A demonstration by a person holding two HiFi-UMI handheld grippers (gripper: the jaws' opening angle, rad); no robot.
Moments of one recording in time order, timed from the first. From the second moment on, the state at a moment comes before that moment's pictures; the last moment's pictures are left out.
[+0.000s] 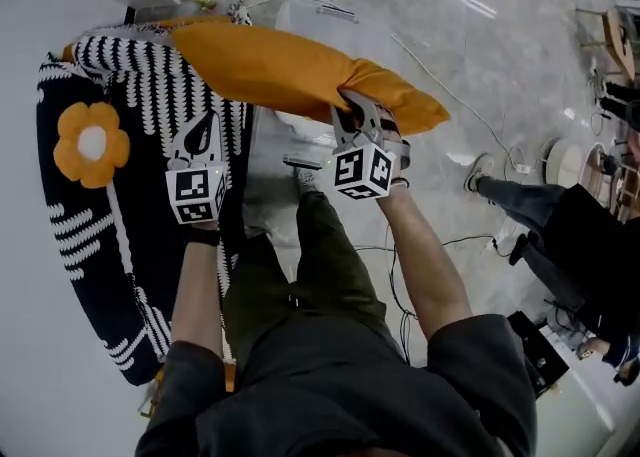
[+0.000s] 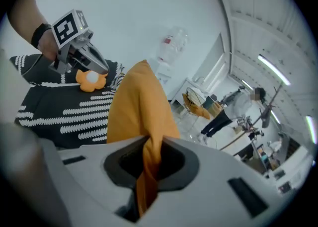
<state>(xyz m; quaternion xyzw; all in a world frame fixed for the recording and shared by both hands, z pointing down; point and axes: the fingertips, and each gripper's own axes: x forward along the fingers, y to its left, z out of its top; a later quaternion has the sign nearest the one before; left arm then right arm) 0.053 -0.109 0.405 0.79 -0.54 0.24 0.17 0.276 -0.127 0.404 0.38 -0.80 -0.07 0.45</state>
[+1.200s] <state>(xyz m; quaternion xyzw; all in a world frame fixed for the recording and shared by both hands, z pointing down) 0.183 -0.139 0.536 0.81 -0.44 0.32 0.21 0.400 -0.155 0.591 0.54 -0.71 0.17 0.42</state>
